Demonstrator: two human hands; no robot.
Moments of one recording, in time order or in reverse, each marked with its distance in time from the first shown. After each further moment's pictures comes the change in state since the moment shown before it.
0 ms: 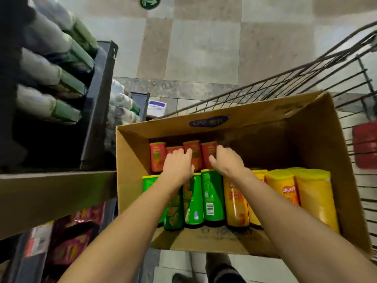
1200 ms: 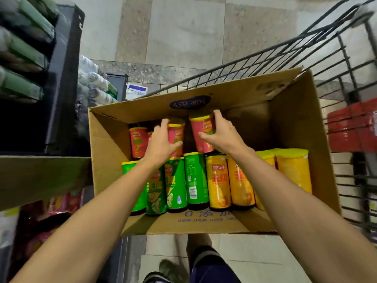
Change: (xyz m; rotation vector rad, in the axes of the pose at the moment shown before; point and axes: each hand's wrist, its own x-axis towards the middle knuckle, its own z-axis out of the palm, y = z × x) left_hand 0.015 0.001 0.018 -0.654 0.153 -0.167; right_hand -0.013 0.033 -0.030 0.392 0.143 -0.076
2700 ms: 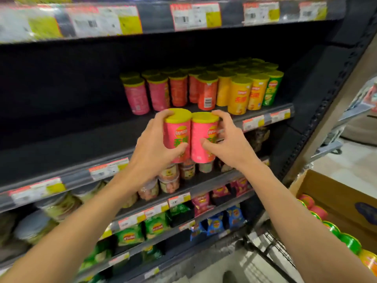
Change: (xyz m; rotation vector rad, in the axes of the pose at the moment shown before) left_hand -0.787 -0.196 -0.205 -0.141 1.298 -0.117; right_hand -0.588 -0.369 0.198 0.146 -0.407 -1.340
